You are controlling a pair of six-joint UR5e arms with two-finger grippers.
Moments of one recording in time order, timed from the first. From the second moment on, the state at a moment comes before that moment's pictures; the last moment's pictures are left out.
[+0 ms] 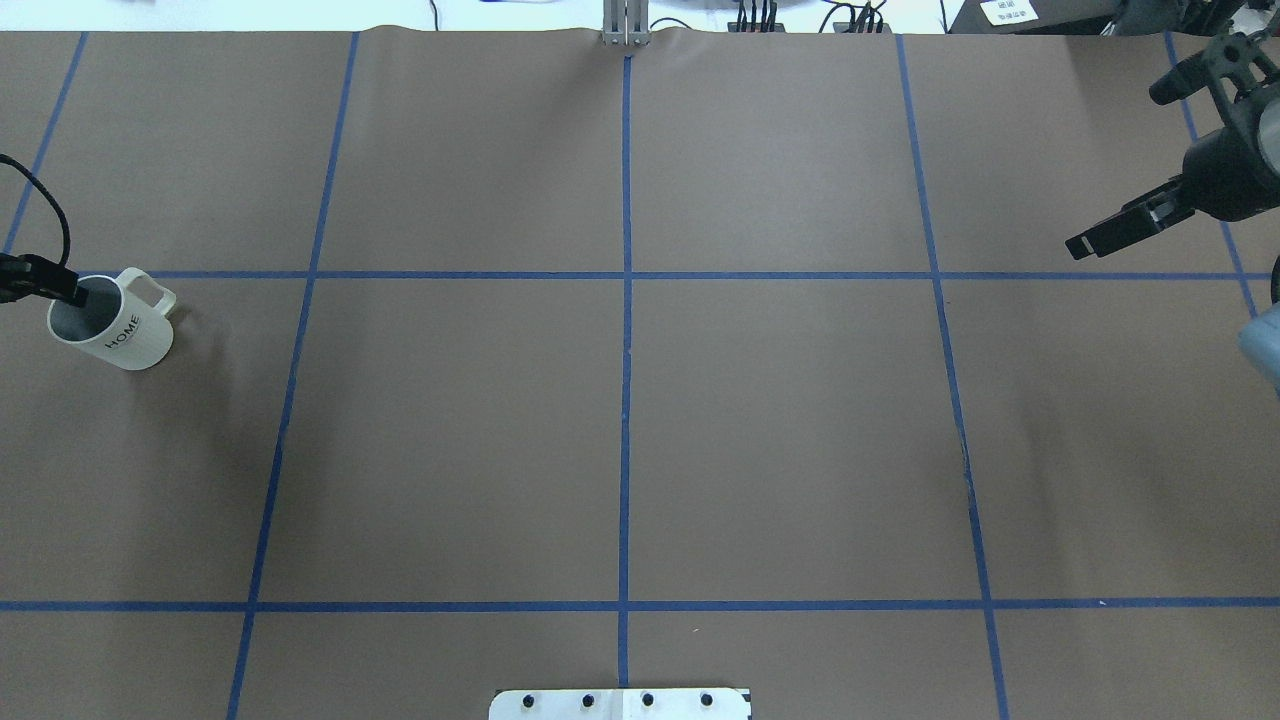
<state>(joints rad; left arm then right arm) -1.12 -1.59 -1.61 -2.08 -2.19 -0.60 1.14 -1.46 1.87 -1.27 2.30 0.27</state>
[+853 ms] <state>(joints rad) -1.11 -1.59 -1.62 -2.07 -2.19 -0.60 1.13 -1.45 1.87 -1.27 2.30 0.27</state>
